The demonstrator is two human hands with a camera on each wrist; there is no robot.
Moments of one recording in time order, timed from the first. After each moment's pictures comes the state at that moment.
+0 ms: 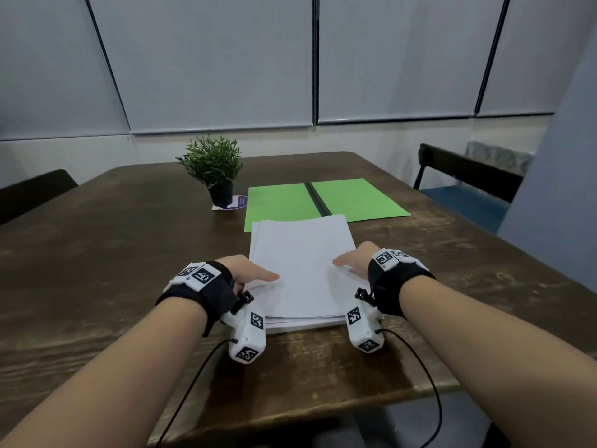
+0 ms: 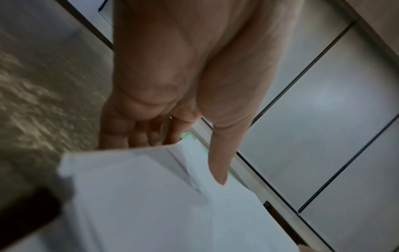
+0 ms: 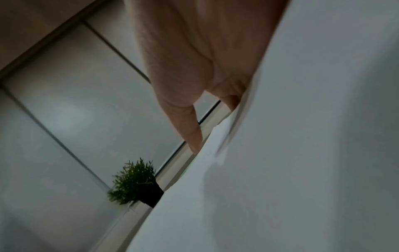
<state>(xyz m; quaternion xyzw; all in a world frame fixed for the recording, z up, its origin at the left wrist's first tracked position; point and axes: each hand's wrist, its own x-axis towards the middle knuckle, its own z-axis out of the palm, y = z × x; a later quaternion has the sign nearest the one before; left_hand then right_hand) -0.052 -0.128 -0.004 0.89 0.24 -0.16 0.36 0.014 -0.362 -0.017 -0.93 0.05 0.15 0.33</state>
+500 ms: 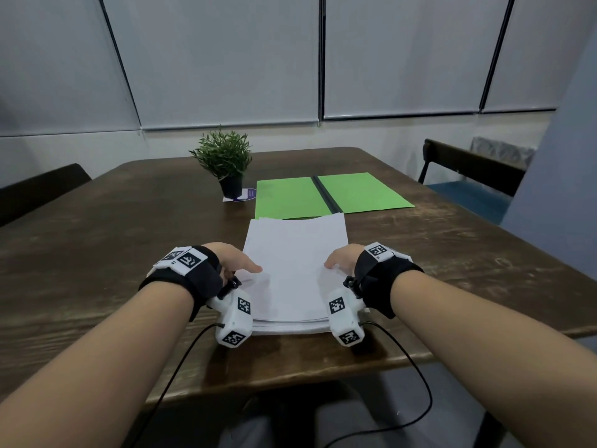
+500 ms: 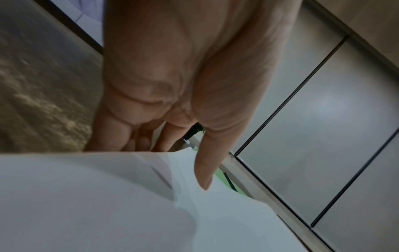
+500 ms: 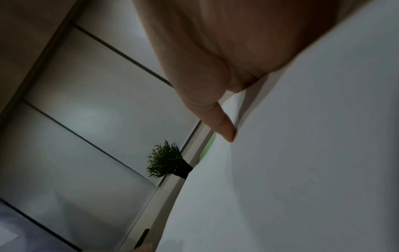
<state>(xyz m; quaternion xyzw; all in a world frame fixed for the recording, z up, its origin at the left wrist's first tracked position) -0.104 -0.105 0.016 0.87 0.29 -0.17 0.37 -0.028 -0.328 -0.021 -0.89 0.01 0.21 0.40</state>
